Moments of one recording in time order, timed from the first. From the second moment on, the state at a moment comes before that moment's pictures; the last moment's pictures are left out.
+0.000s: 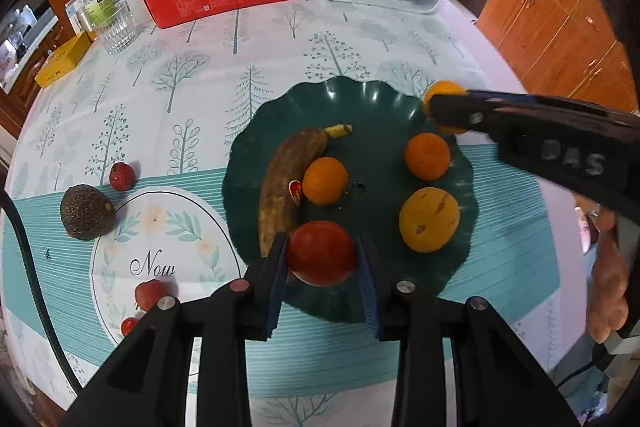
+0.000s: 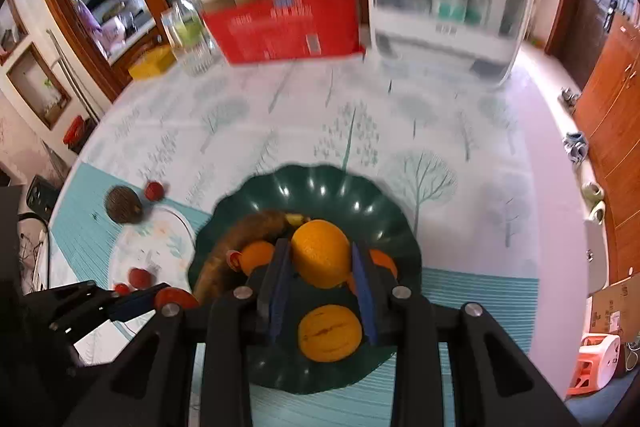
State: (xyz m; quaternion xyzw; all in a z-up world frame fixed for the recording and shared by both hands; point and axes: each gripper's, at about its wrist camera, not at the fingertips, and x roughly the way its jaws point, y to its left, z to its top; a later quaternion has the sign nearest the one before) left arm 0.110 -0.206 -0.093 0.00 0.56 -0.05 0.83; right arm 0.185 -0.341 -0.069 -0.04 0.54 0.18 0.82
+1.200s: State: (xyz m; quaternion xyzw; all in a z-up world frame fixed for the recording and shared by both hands) left arm 0.124 -0.219 -0.109 -0.03 0.58 -0.01 0.81; right arm 0.192 -0.343 -0.119 -0.05 0.59 0.22 0.77
